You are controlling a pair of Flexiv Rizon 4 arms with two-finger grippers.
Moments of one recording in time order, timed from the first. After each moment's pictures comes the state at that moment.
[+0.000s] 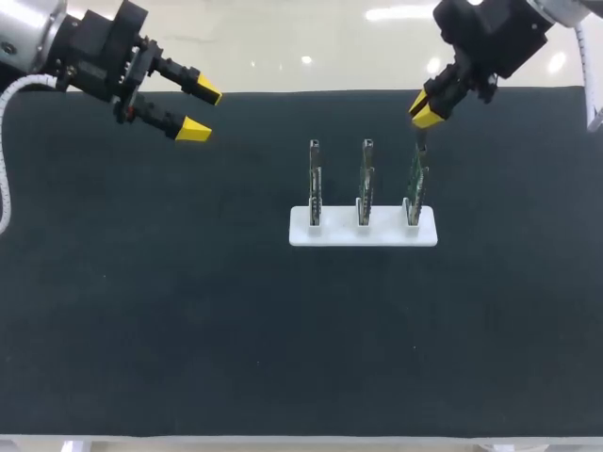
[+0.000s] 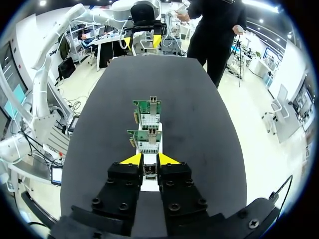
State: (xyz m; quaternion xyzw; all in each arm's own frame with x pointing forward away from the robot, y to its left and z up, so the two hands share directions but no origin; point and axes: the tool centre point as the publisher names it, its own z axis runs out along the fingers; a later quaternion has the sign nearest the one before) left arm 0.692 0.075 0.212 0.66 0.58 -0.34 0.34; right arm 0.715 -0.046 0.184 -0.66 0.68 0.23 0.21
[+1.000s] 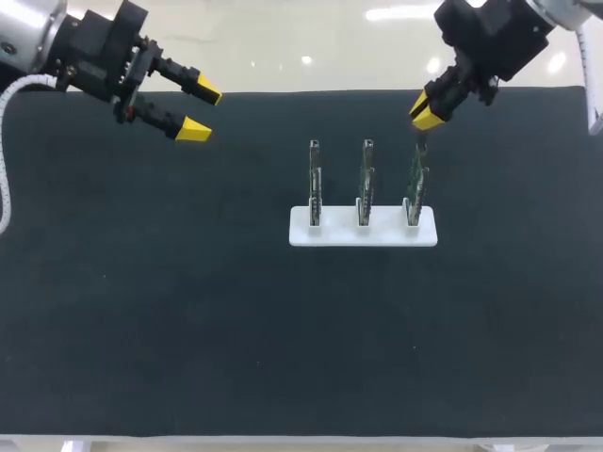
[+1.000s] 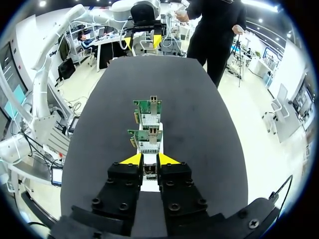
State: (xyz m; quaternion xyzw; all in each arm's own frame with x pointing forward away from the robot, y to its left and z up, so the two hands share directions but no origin) left arm 0.692 0.075 0.212 0.66 0.58 -0.34 0.34; right arm 0.712 -0.047 0.181 -0.66 0.68 0.23 0.21
